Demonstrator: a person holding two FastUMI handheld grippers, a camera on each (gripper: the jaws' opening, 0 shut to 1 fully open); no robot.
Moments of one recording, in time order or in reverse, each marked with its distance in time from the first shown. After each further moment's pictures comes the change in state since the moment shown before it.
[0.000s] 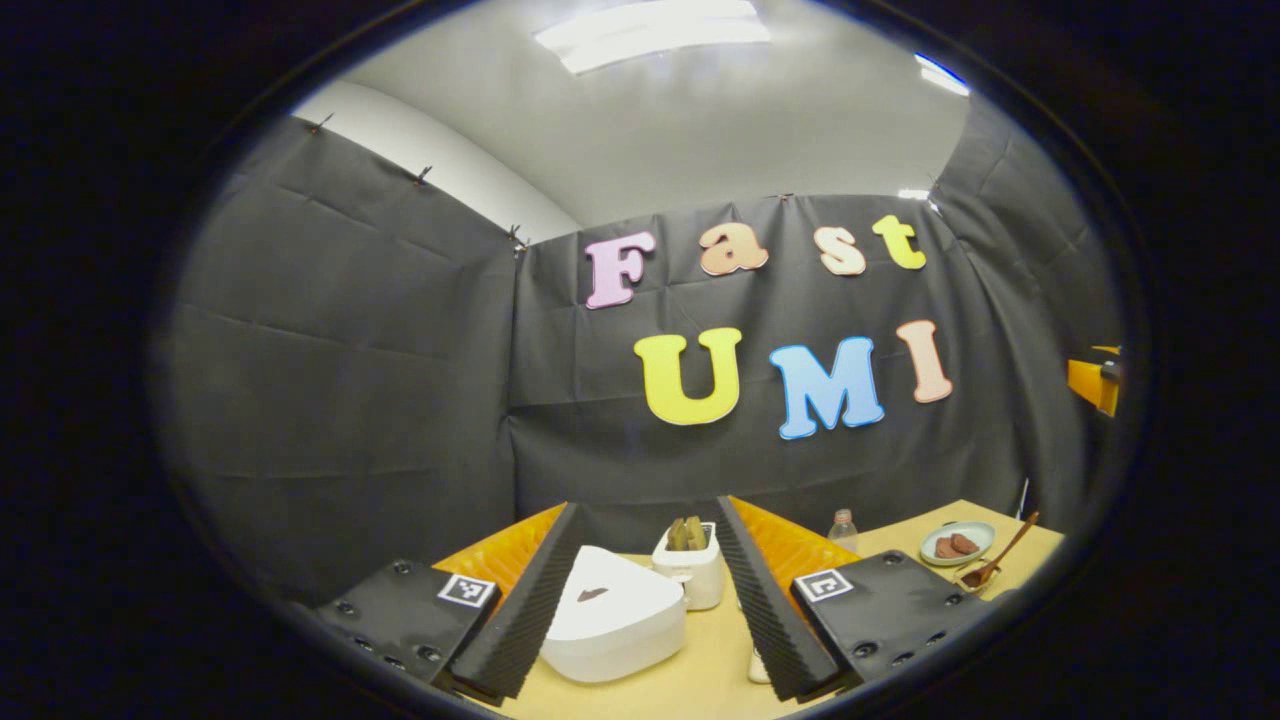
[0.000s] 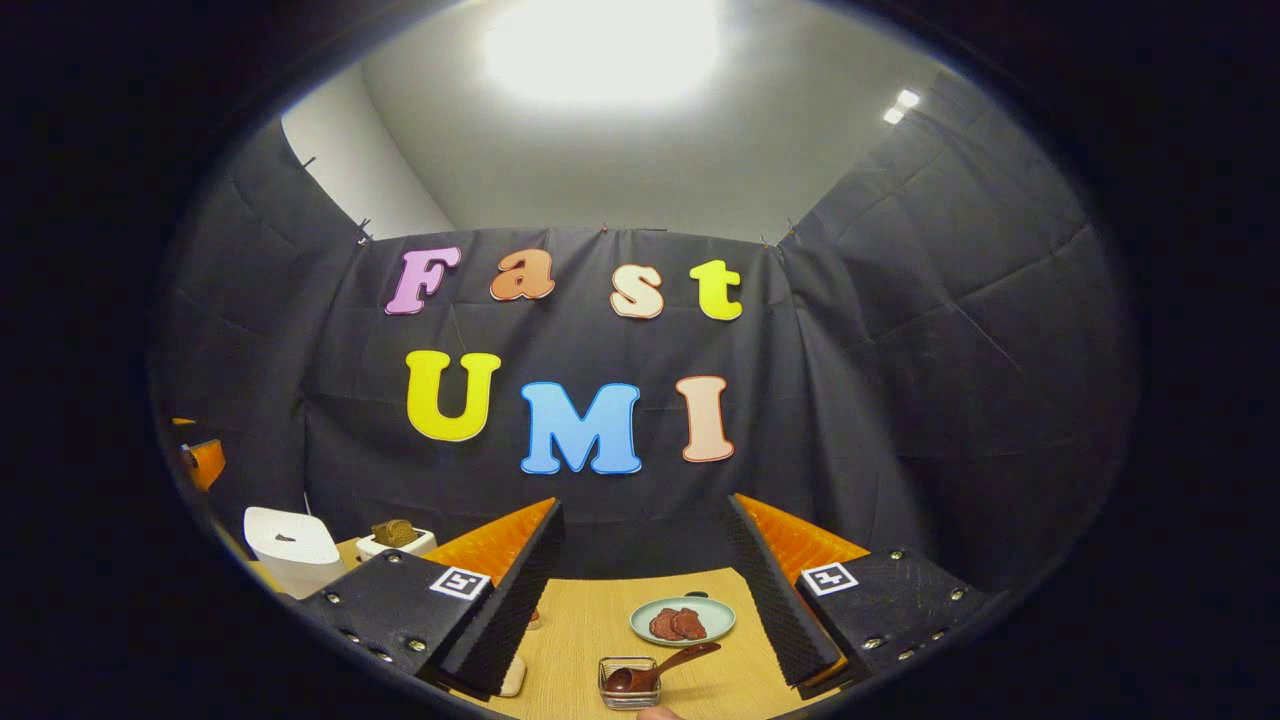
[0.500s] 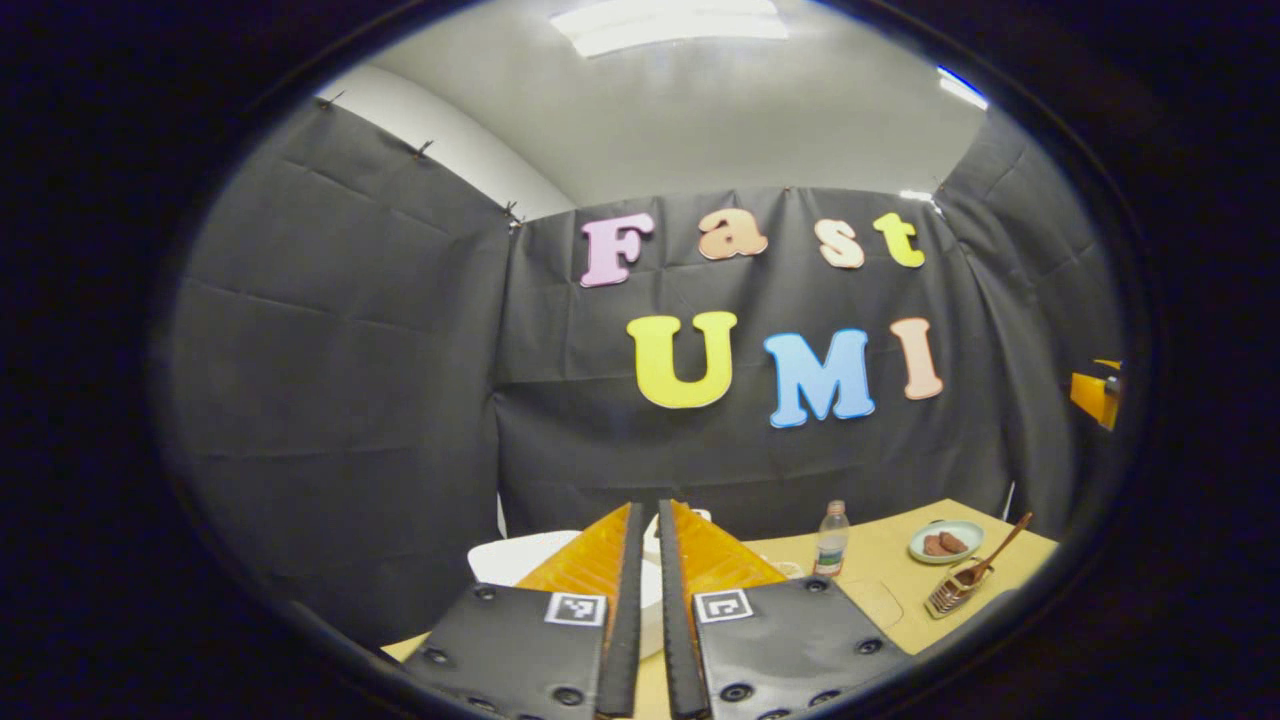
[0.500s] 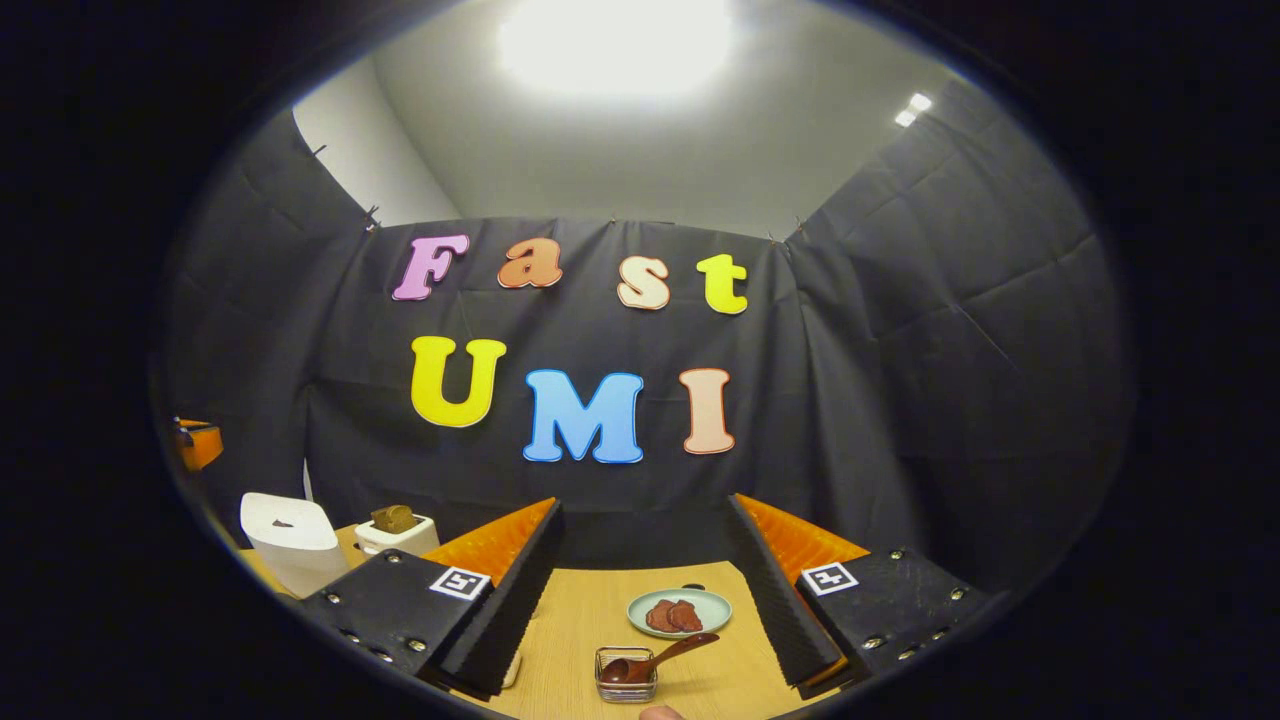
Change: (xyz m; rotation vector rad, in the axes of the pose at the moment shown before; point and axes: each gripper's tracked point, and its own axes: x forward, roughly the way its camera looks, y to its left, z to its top) left arm 0.019 0.012 -0.027 -0.039 0.049 -0.030; right arm -0.010 0.007 -0.007 -0.045 0.020 0.001
